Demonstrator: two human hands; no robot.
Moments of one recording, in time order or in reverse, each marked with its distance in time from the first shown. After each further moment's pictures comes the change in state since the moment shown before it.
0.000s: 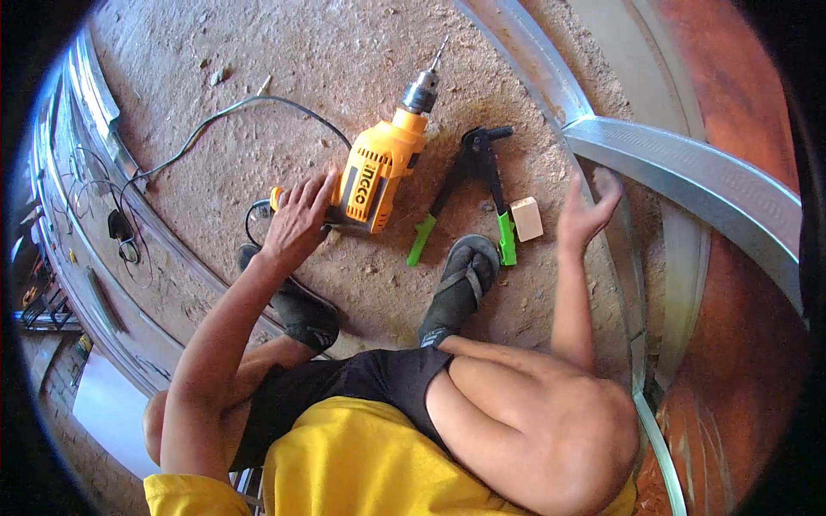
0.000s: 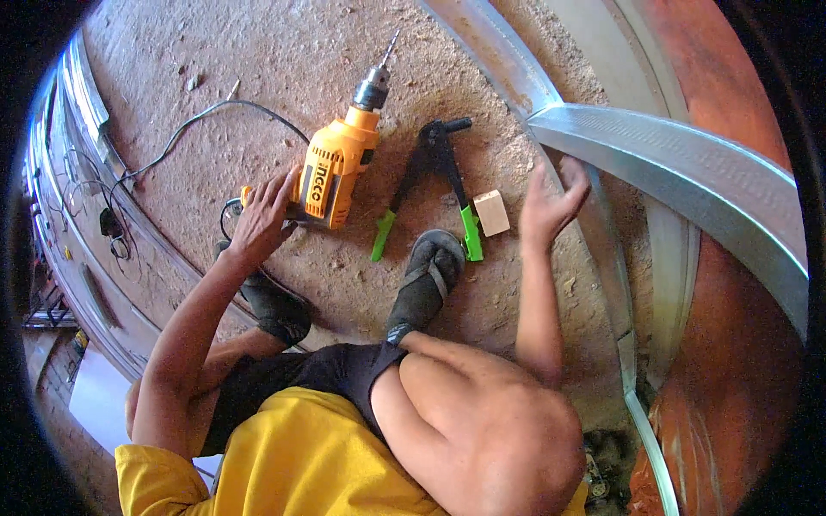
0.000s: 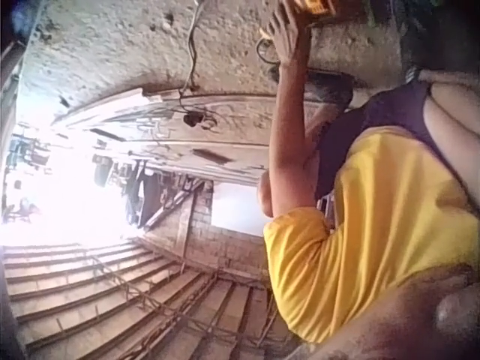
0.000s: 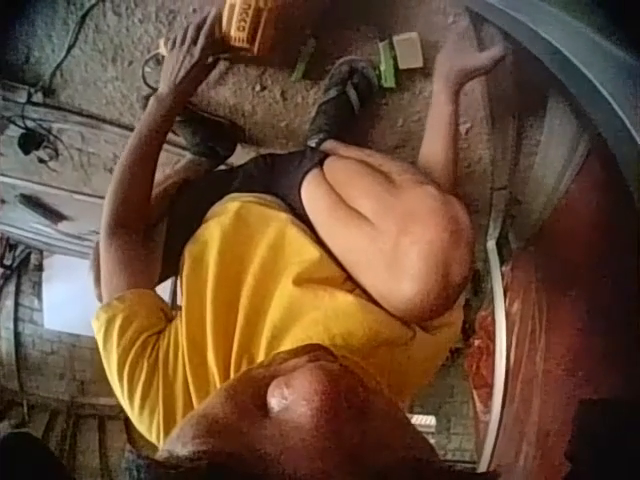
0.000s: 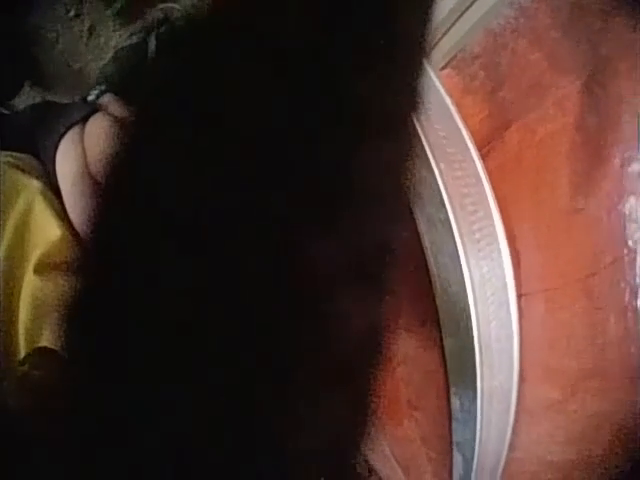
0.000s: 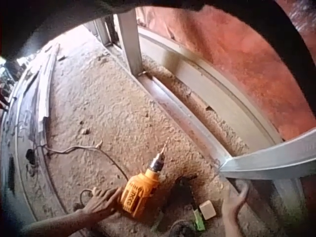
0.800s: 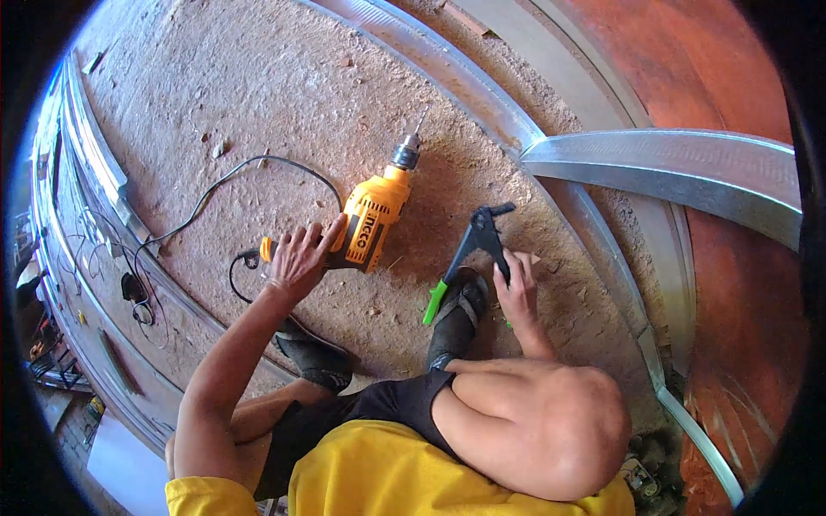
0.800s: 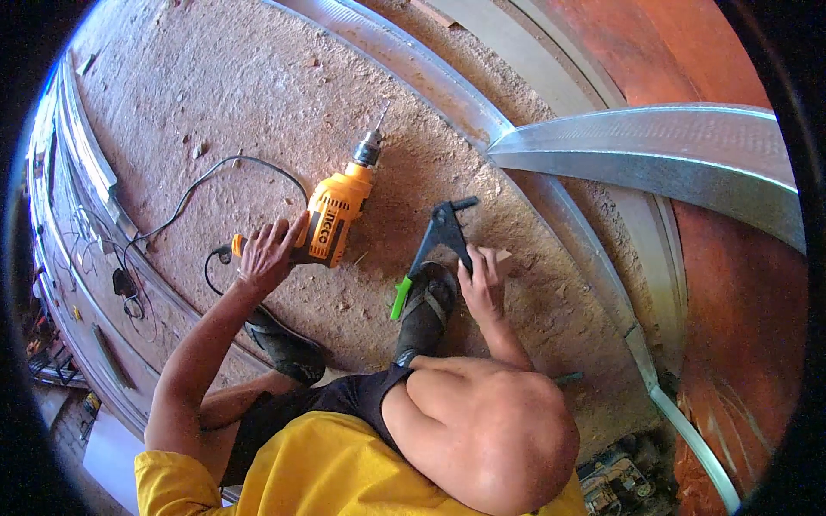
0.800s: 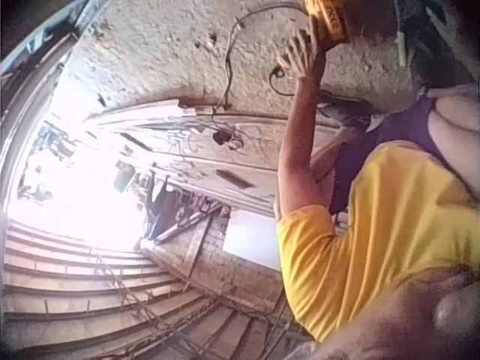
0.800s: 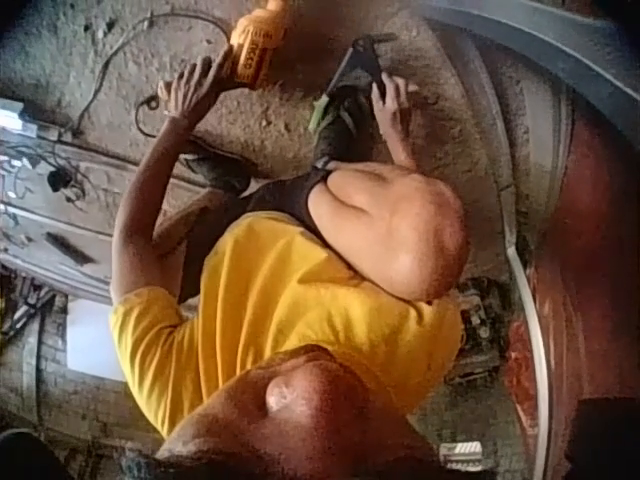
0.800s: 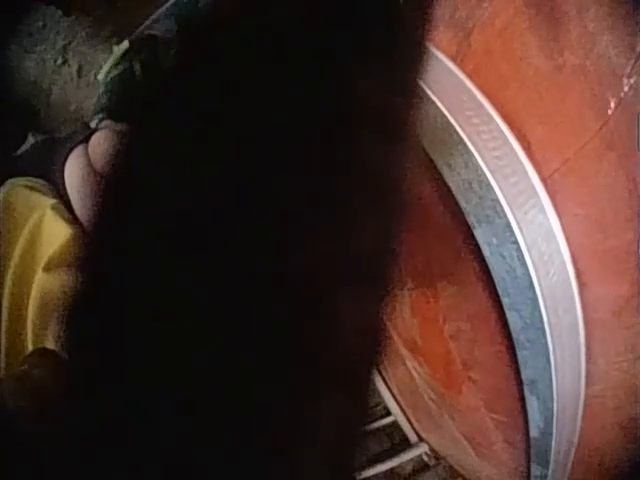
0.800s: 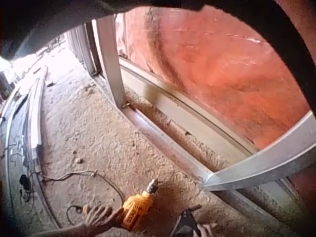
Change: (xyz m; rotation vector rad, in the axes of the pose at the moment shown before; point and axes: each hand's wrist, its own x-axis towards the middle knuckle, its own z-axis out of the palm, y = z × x) left_hand 0.021 0.001 -0.020 0.386 0.127 0.223; right_hand -0.100 -0.024 -0.048 -0.141 -0.442 -0.264
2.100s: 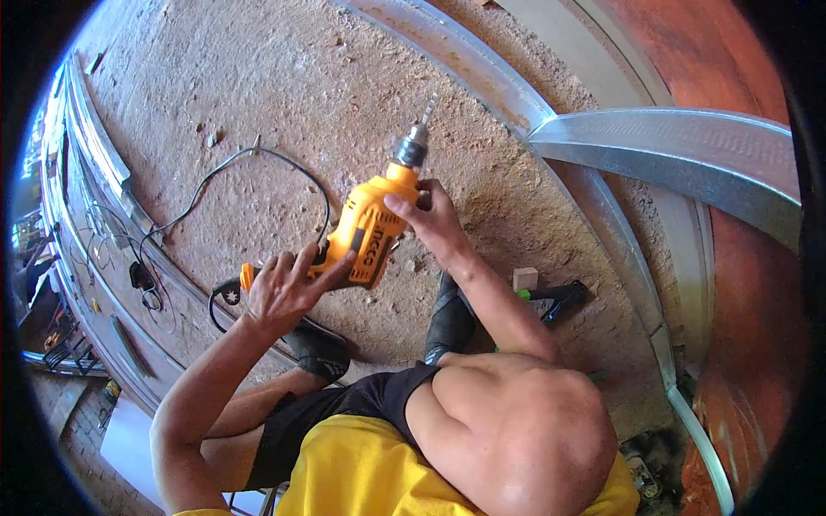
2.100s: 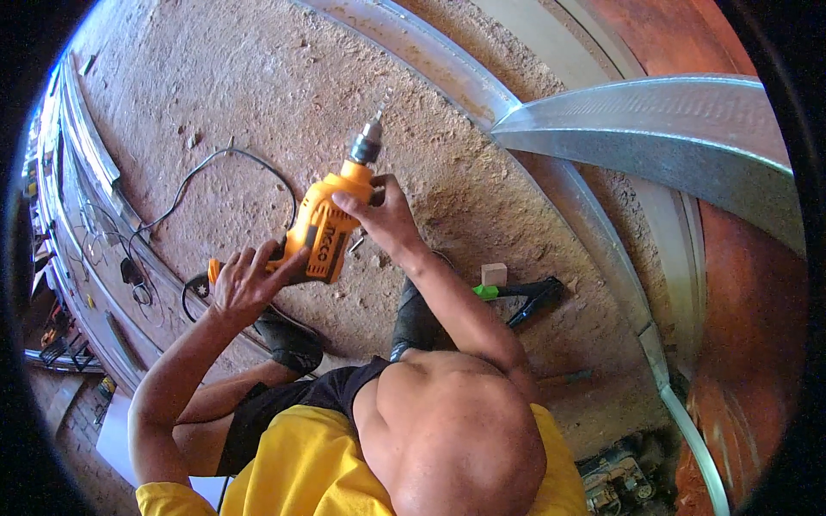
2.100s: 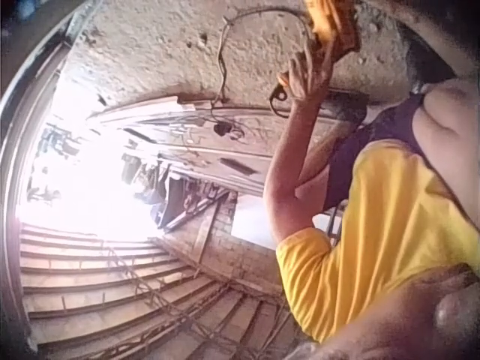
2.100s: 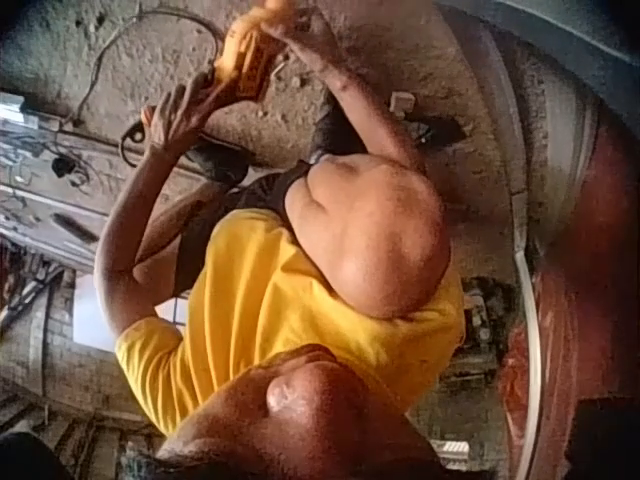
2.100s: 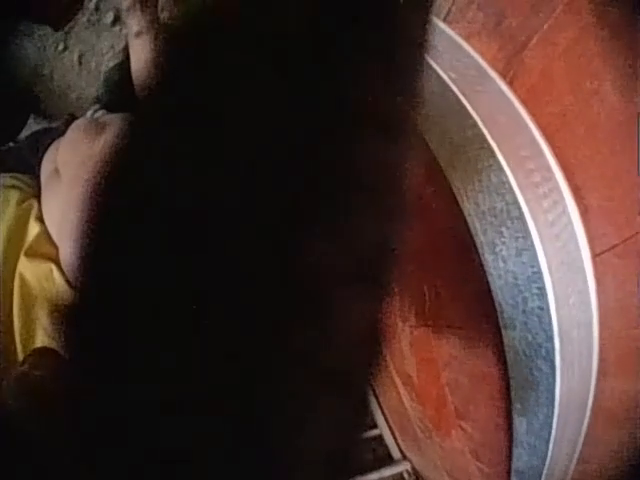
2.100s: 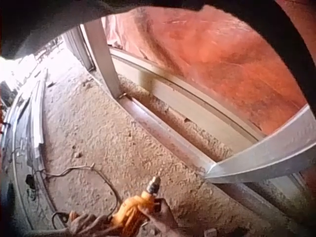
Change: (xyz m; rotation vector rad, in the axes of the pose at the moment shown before) left_hand -0.023 0.039 -0.078 0.197 -0.003 0.239; right_hand 0.109 -0.092 0.066 1.139 -0.405 0.626
